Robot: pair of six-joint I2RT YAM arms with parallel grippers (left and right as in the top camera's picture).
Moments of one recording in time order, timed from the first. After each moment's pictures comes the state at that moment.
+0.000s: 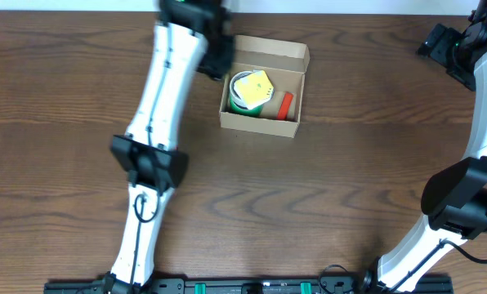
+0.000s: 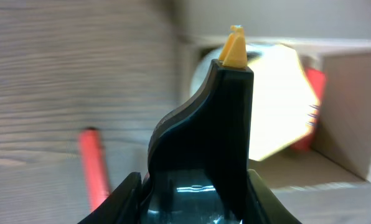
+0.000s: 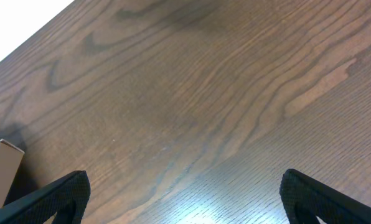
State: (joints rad) left arm -0.38 2.49 2.87 -1.70 0.04 -0.22; right arm -0.31 2.01 2.06 -1.11 0.03 0.35
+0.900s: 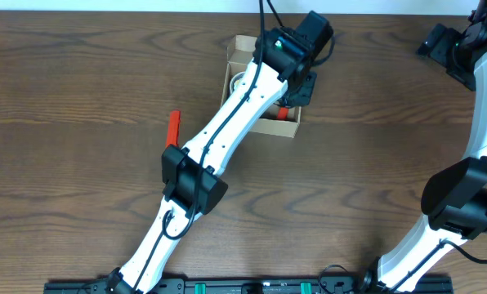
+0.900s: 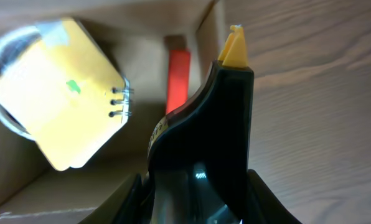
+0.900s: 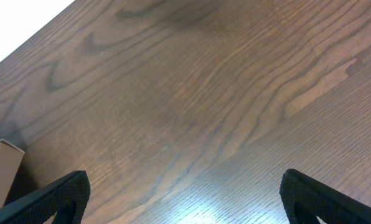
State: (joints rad) left arm -0.70 2.49 2.70 -1.47 -0.01 -0.41; right arm -0.31 2.01 2.06 -1.11 0.03 0.35
